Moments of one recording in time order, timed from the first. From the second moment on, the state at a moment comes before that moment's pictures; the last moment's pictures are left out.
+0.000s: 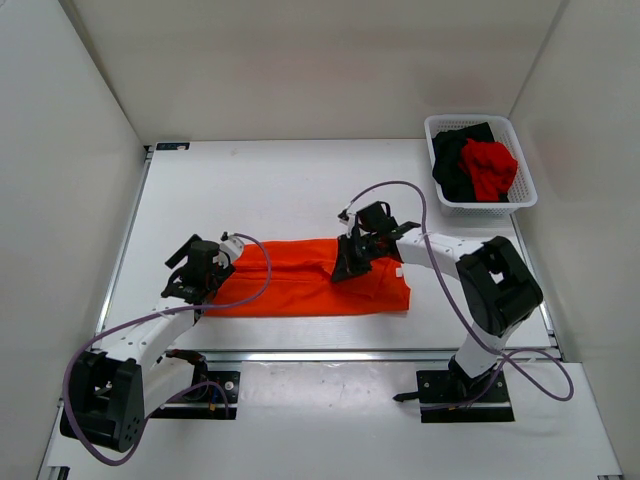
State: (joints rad) left arm -0.24 1.03 0.40 -0.08 -0.49 0.71; right arm 0.57 1.73 1.02 -0.28 -0.54 0.44
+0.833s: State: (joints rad) left arm -0.17 1.08 0.47 -0.07 -0.51 0.70; right arm 0.44 1.52 0.97 -0.28 -0.64 0.35
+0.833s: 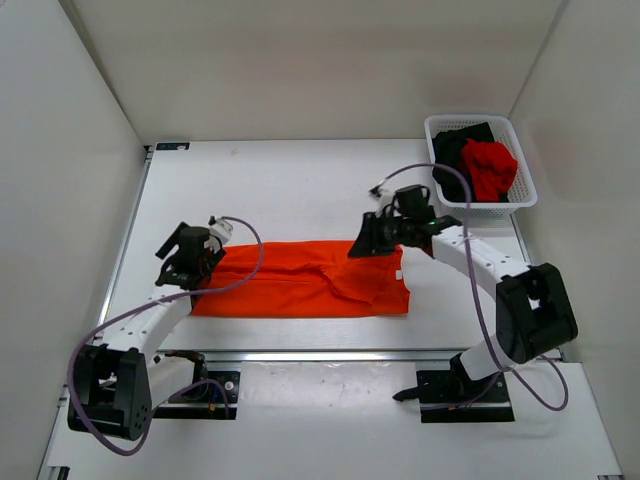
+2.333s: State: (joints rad) left arm -0.20 1.27 0.50 -0.05 -0.46 0.90; right arm 0.37 1.46 0.73 -0.48 -0.52 0.56
